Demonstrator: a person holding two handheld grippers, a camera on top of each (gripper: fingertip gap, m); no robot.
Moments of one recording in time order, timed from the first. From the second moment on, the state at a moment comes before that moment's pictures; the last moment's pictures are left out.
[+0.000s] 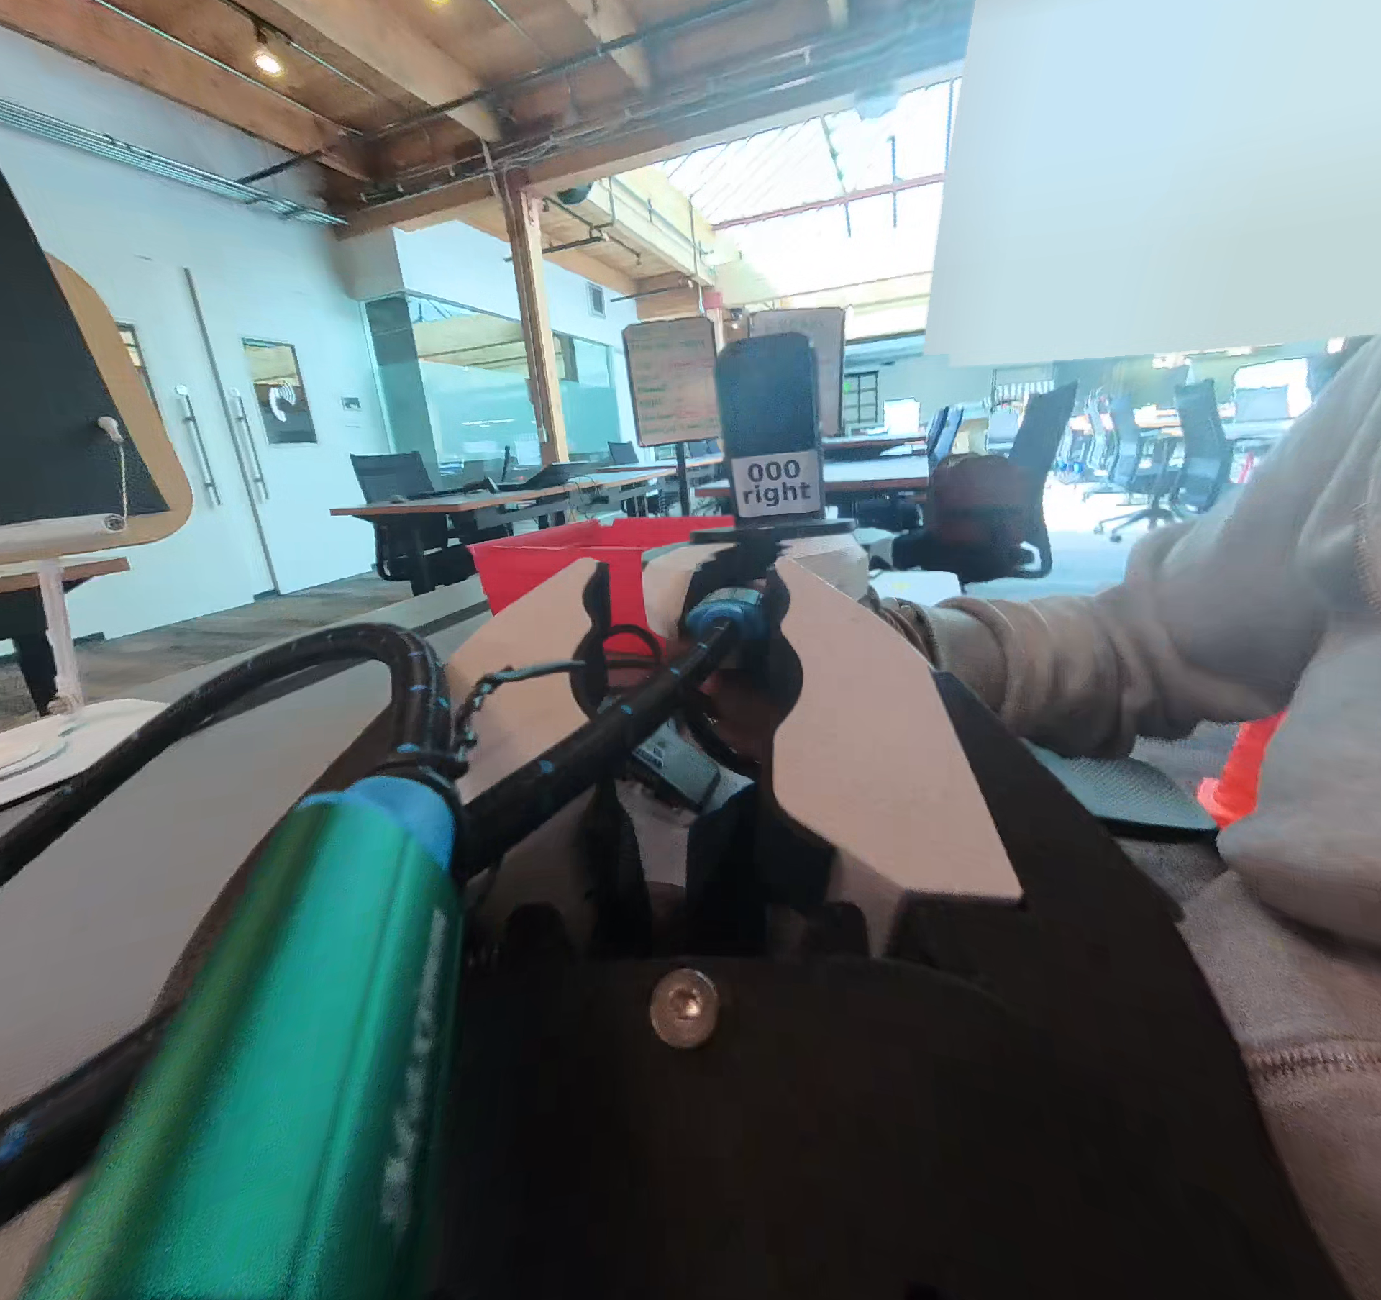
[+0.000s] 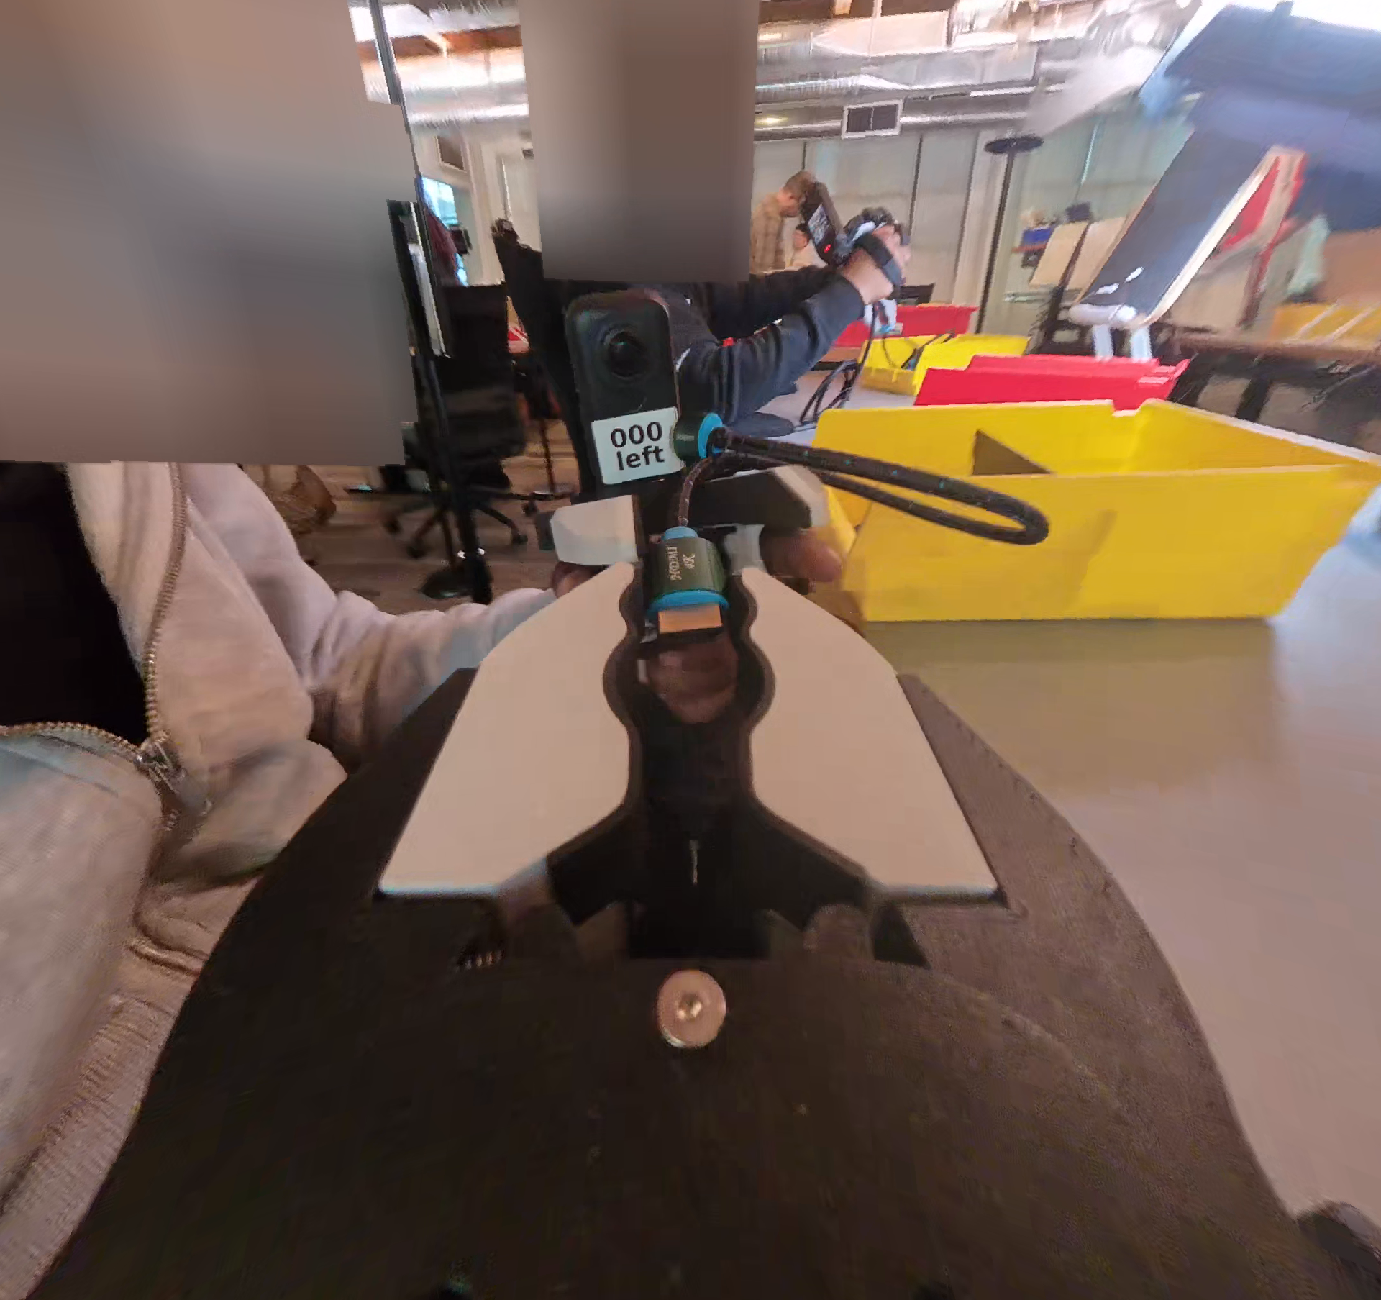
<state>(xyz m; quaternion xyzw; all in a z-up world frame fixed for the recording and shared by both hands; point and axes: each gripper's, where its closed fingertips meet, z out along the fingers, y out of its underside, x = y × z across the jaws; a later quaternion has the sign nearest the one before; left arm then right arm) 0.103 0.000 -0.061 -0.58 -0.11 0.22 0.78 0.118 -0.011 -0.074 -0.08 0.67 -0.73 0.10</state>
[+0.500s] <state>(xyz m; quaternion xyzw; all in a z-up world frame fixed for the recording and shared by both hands) 0.112 -0.005 -0.075 -0.63 -0.07 0.20 0.74 0.114 -0.013 -0.081 -0.04 0.67 -0.71 0.19</state>
